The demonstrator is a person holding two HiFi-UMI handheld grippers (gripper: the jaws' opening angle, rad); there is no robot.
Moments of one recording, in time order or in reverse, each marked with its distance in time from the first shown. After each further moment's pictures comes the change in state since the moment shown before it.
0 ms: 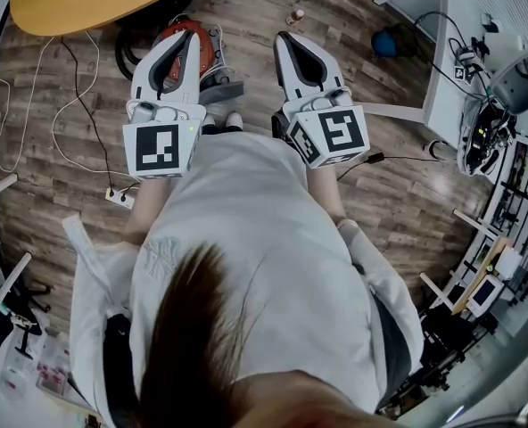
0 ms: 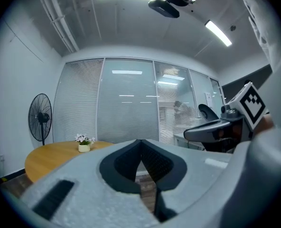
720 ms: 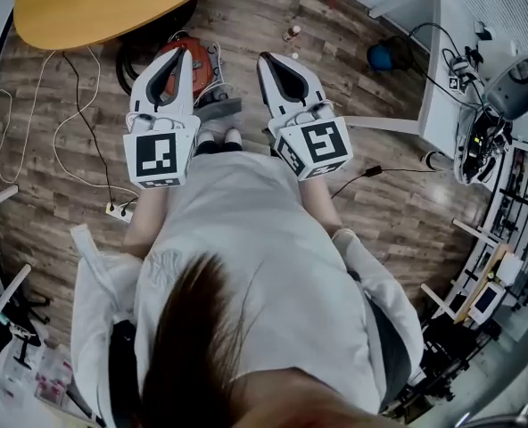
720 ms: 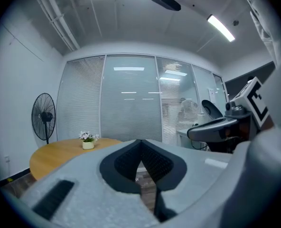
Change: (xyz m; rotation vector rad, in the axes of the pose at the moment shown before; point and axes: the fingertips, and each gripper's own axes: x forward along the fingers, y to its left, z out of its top) left arm 0.007 0.014 -0.013 0.007 0.049 0.036; right arm 0.012 0.012 -0.010 0.016 0.020 0.045
